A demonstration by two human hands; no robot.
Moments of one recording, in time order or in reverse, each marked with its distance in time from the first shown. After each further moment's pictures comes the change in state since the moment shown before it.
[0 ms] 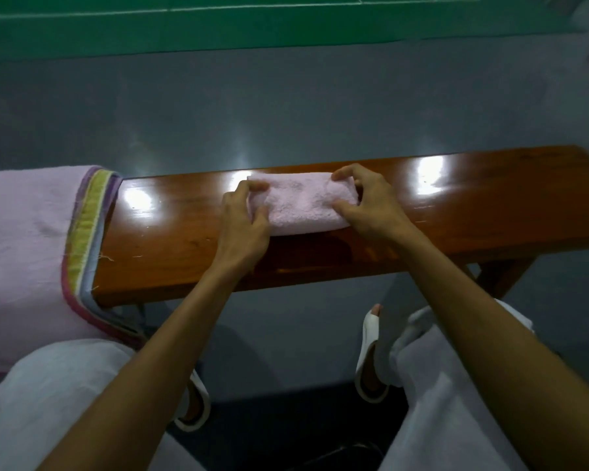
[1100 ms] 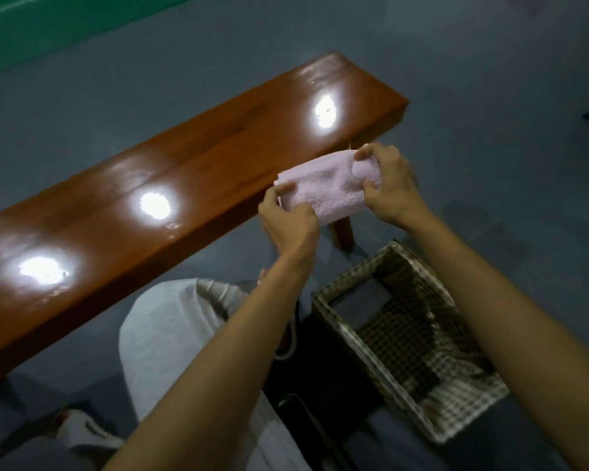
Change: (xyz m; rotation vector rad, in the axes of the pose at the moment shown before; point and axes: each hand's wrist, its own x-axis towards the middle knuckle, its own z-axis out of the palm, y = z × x) left_hand -0.149 0.197 0.352 -0.427 -0.169 -0.321; right_hand -0.194 0.270 -0.223 -0.245 0.439 0.397
